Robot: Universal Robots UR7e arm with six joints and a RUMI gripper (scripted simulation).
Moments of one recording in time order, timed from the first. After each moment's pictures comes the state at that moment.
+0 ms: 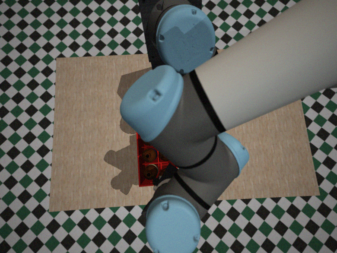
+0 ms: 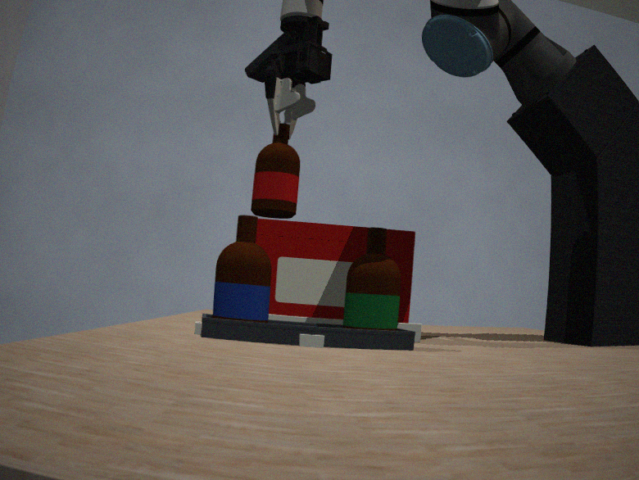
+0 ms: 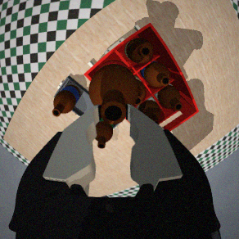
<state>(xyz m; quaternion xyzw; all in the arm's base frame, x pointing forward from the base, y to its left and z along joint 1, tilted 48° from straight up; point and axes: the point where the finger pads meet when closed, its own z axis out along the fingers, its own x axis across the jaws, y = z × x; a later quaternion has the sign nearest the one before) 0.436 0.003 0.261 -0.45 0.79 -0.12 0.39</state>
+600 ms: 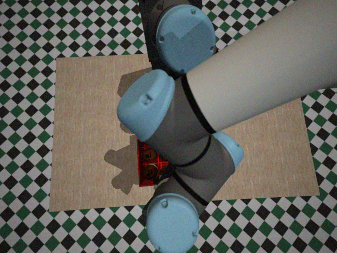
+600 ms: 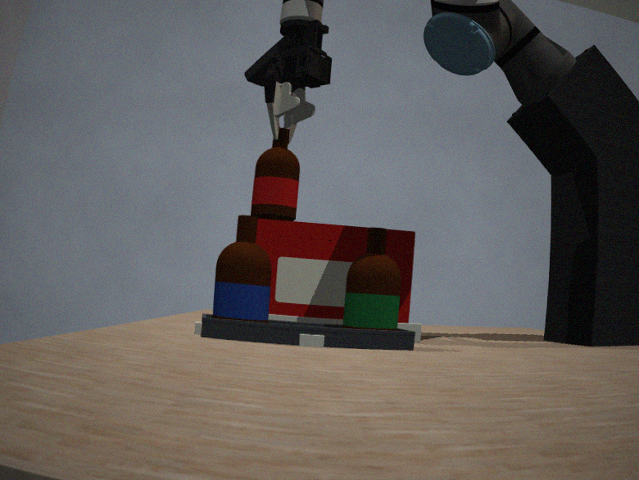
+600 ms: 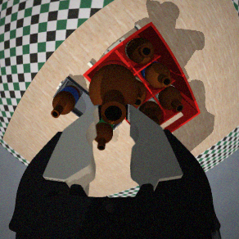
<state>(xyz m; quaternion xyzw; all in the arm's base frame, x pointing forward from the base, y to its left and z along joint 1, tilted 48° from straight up) 0.442 0.005 0.255 -0.46 0.79 -0.12 0.39</state>
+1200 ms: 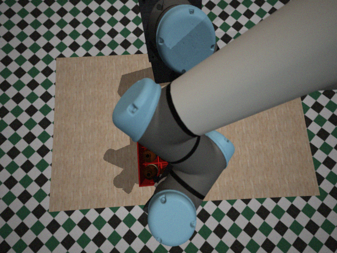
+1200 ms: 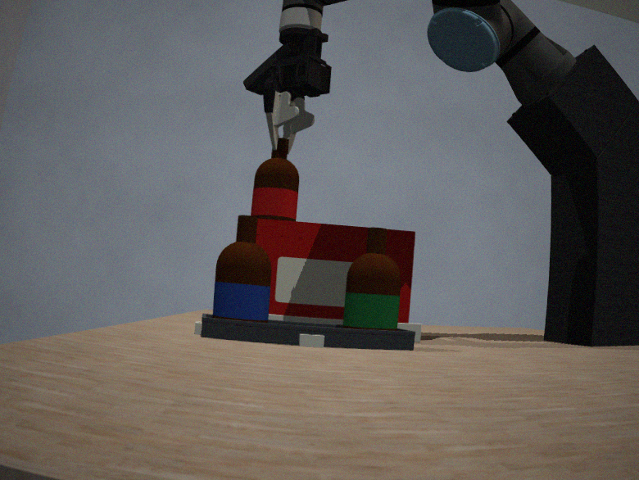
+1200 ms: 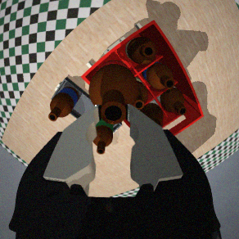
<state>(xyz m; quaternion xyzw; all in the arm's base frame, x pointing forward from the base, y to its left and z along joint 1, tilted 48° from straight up) 0.455 0.007 0.243 -0.46 0.79 -0.12 0.39</state>
